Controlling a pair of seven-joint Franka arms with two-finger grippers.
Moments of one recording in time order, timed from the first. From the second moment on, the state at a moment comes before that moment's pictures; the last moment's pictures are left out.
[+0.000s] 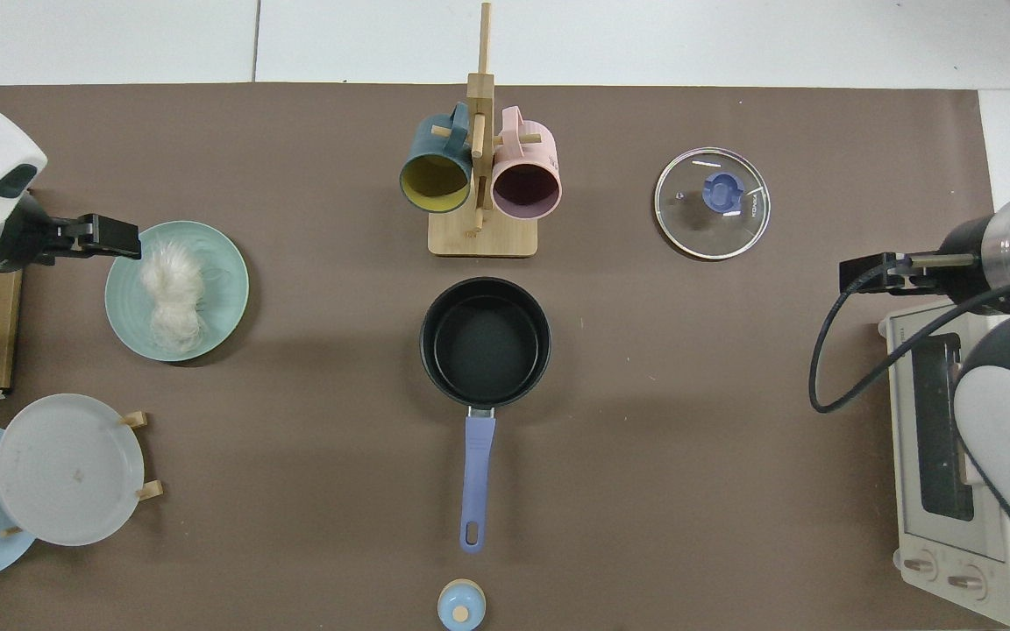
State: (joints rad) left arm 0.04 0.15 -0.01 -1.68 -0.03 1.93 0.03; right arm 0.00 -0.03 0.04 -1.73 -0.04 1.80 0.09
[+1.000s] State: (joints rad) left arm 0.05 0.36 0.01 -1.85 -0.03 2.24 -0.08; right arm 0.00 -0.03 0.04 -1.73 -0.04 1.80 0.09
